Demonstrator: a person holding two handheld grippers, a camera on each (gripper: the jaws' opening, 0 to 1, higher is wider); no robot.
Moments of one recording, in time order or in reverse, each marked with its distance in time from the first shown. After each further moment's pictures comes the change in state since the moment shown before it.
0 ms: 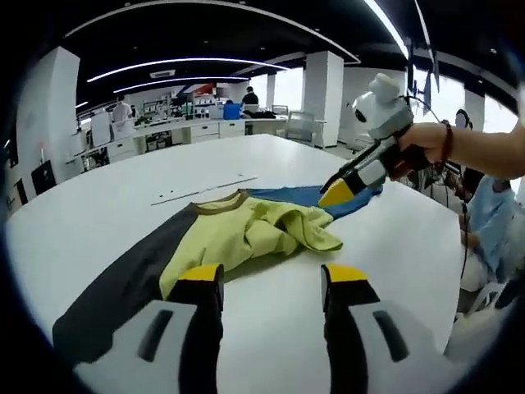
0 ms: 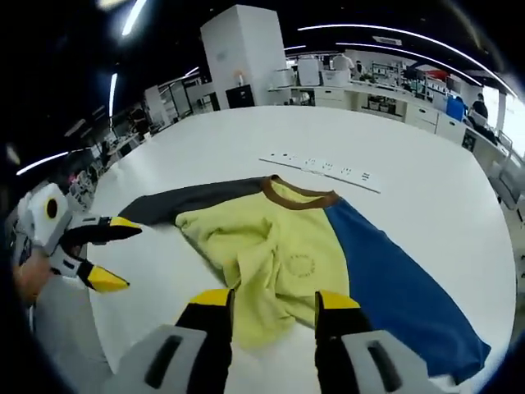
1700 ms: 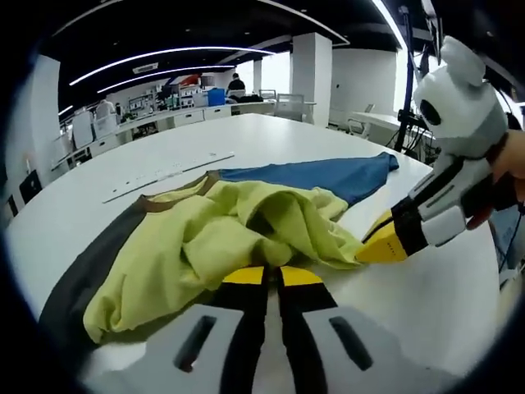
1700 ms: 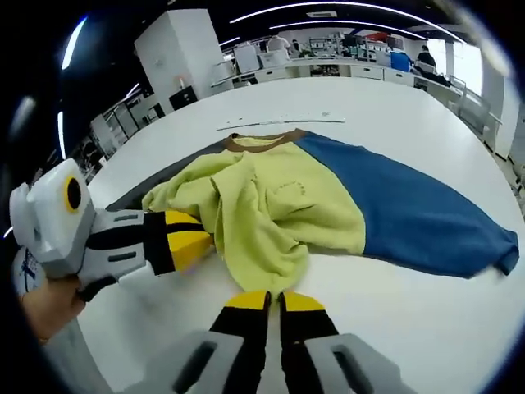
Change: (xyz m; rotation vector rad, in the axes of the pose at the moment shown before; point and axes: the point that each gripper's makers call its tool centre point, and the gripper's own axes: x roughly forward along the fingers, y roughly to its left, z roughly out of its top) left arm 0.105 -0.018 -0.027 0.069 0.073 -0.030; right arm 0.034 0.011 -0.061 0.262 0.026 -0.154
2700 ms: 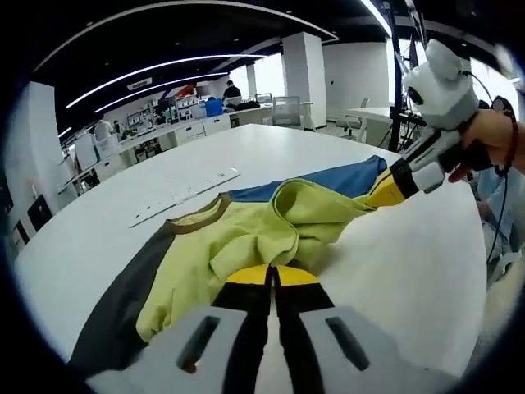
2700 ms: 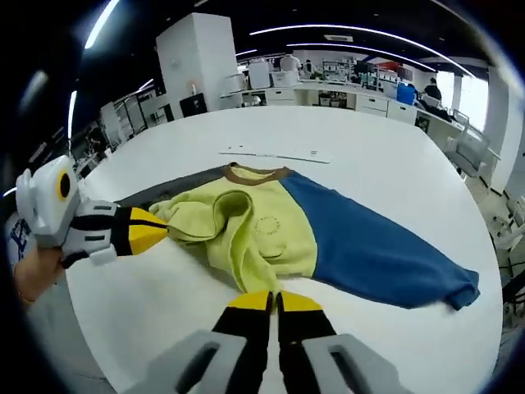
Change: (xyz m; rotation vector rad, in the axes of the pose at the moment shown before) left arm -0.059 0.001 0.029 0.079 -0.016 0.028; right arm -0.064 -0.026 0.026 -0.133 -0.093 -0.040
